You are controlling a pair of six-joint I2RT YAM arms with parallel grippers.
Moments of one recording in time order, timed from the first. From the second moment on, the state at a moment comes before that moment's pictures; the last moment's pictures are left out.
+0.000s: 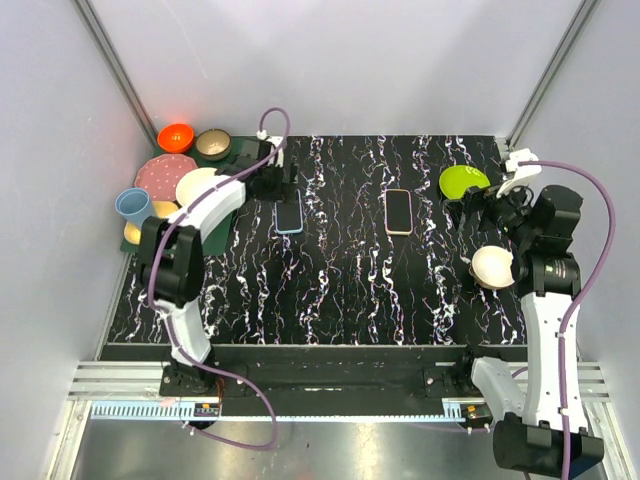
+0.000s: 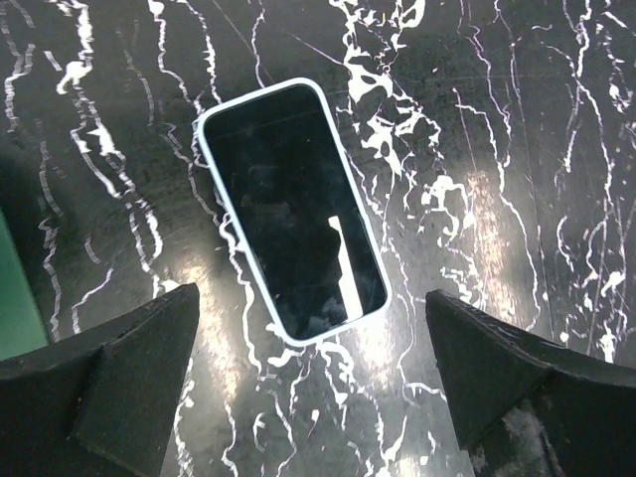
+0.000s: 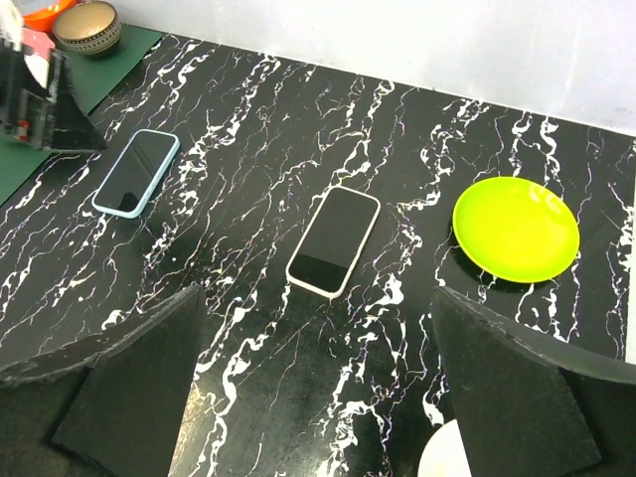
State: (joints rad) left arm -0.30 1.85 1.47 -0.45 0.08 -0.14; right arm -0.16 0.85 1.03 -0.40 -0.54 -0.08
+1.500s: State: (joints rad) left arm -0.38 2.13 1.60 -0.54 -0.04 -0.26; right arm -0.16 0.90 1.03 -0.42 -0.57 -0.09
